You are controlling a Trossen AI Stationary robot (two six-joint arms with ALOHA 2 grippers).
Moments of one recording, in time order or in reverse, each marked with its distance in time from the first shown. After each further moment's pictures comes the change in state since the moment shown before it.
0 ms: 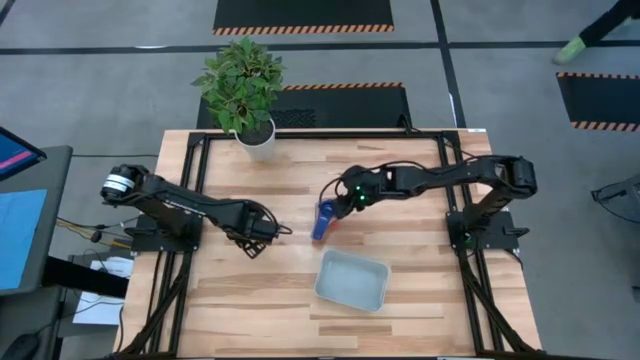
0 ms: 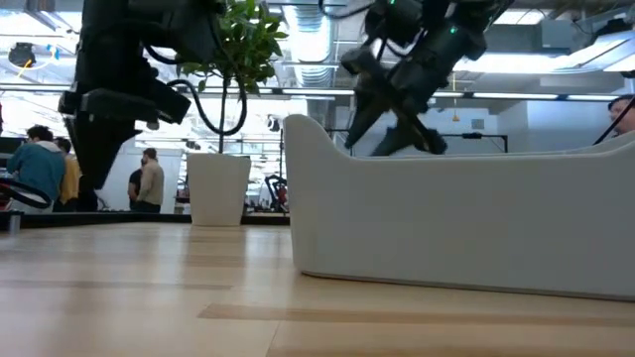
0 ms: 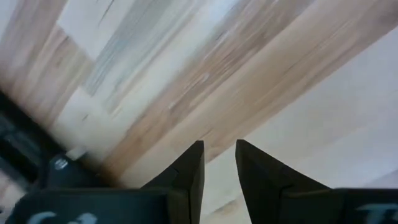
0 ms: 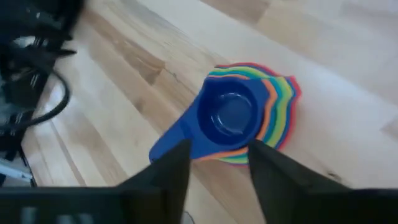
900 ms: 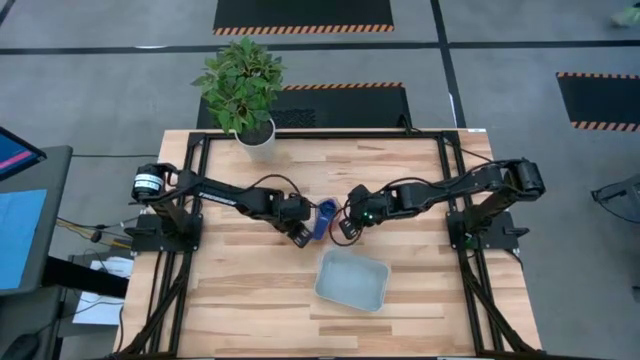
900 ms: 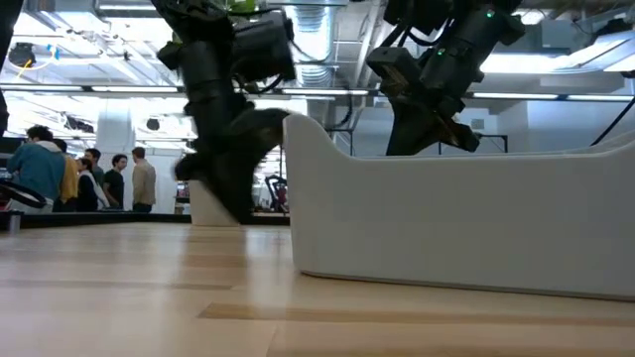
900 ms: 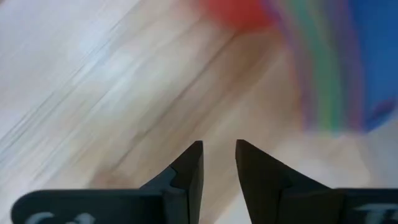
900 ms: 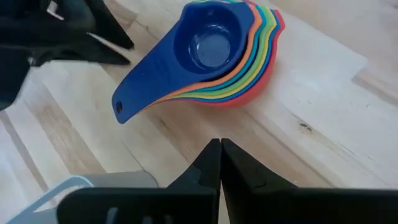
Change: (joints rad) left arm 0.193 0.222 0.072 0.669 0.108 0.227; right arm 0.147 -0.055 -0.076 -0.082 0.172 -0.011
